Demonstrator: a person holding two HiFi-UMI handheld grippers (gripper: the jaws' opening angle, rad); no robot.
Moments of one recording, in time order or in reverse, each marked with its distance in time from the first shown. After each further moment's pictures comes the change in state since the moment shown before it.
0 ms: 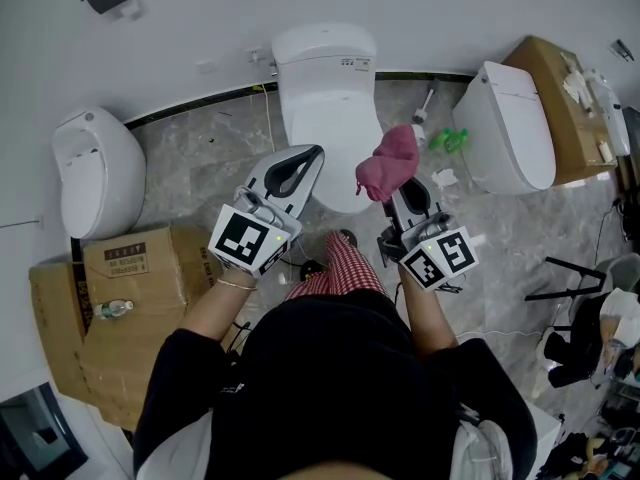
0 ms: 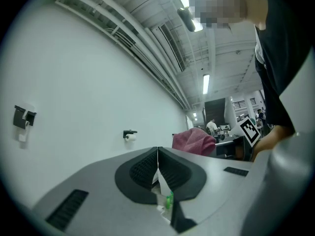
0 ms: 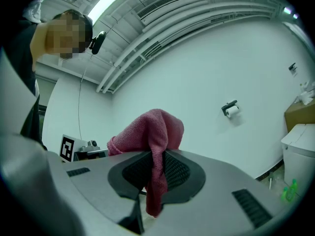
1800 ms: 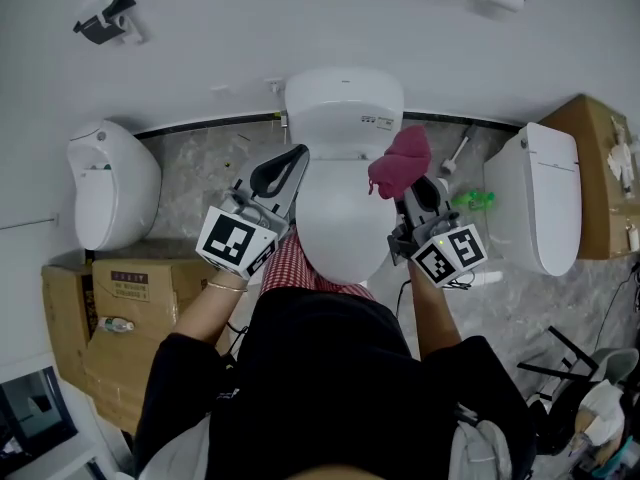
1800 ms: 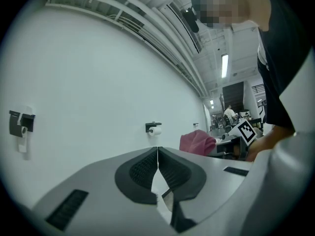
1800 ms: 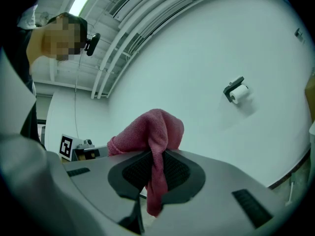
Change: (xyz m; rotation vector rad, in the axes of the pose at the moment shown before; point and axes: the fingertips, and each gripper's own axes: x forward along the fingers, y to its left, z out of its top) left arm 0.164 0.187 -0.021 0.036 0.109 0.190; right arm 0.188 -0.206 0.009 0.112 0.036 0.121
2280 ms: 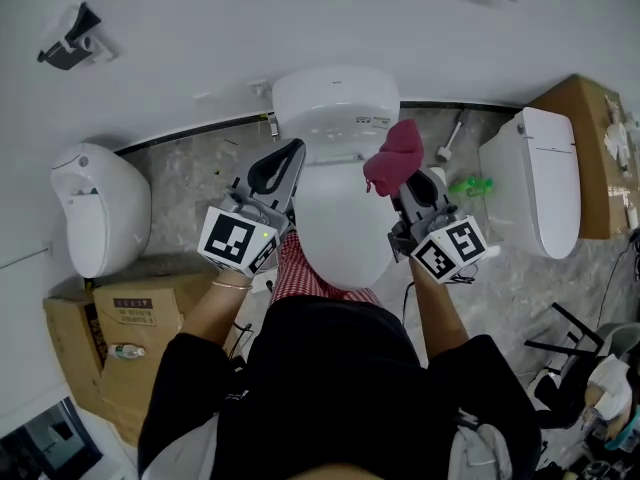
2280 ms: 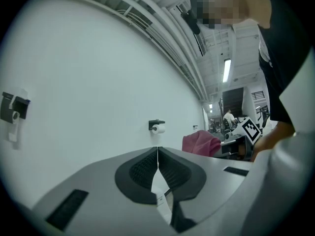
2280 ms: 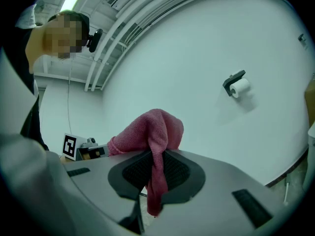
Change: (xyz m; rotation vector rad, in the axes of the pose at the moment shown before) left arm 0.039 0.059 -0.027 -0.054 -0.015 -0.040; right arm 0.052 -0.022 -0.020 -0.020 0.067 -0.056
